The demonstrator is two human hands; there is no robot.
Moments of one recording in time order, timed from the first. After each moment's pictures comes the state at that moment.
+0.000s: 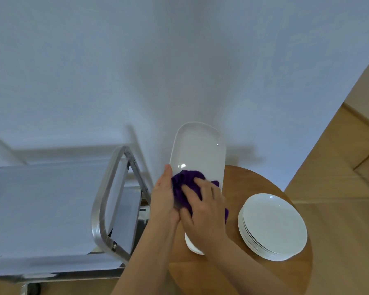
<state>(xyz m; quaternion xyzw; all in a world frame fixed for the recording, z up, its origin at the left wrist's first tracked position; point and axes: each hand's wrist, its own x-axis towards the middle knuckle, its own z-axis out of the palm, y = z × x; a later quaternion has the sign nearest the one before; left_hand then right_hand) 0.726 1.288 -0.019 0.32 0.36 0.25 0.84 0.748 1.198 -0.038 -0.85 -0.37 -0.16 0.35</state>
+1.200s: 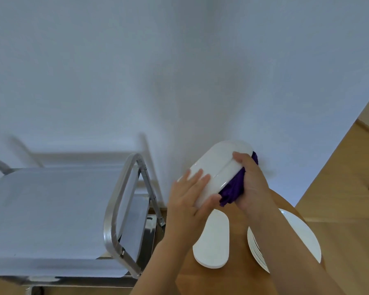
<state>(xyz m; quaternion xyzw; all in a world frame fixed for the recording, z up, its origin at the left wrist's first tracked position) 0.700 1.263 -0.002 0.86 0.18 0.35 0.32 0.826 1.198 0.028 -0.43 0.04 0.34 0.84</state>
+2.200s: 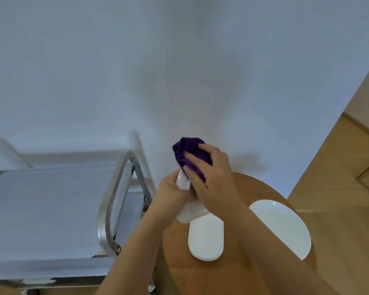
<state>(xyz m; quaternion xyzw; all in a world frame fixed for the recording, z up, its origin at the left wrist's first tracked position) 0.705 1.298 0.009 0.68 0.23 0.17 0.67 0.790 1.211 0.014 -0.75 -0.45 -0.15 0.45</state>
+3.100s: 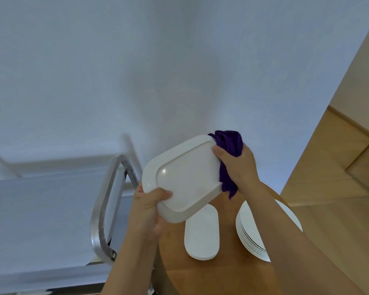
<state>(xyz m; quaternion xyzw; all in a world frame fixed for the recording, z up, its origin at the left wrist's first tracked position) 0.688 1.292 0.014 0.43 0.19 0.31 0.83 0.862 1.187 0.018 -0.70 -0.18 0.08 0.69</state>
